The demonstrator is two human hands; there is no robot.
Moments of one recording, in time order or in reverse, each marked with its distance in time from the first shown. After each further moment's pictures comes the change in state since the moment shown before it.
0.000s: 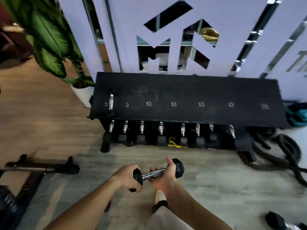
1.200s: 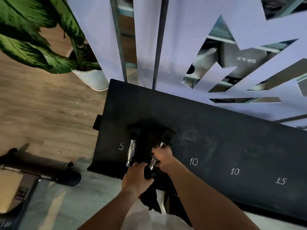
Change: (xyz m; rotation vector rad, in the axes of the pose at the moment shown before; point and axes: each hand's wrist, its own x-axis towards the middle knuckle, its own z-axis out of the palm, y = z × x) left_hand 0.421 -0.091 -0.312 -0.086 0.065 -0.263; right_hand 0.371 -0.126 0.522 -1.023 0.238 -0.057
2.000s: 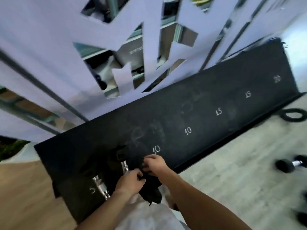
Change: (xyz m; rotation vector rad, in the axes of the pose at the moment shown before) left_hand 0.008 0.086 -0.016 0.422 -0.229 0.326; right_hand -0.060 0.051 -0.098 0.346 0.048 -0.061
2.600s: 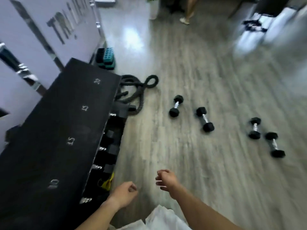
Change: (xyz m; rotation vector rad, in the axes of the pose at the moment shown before) left_hand -0.102 0.332 0.262 0.651 -0.414 0.558; right_hand -0.164 0.332 -0.376 1.000 0.525 0.014
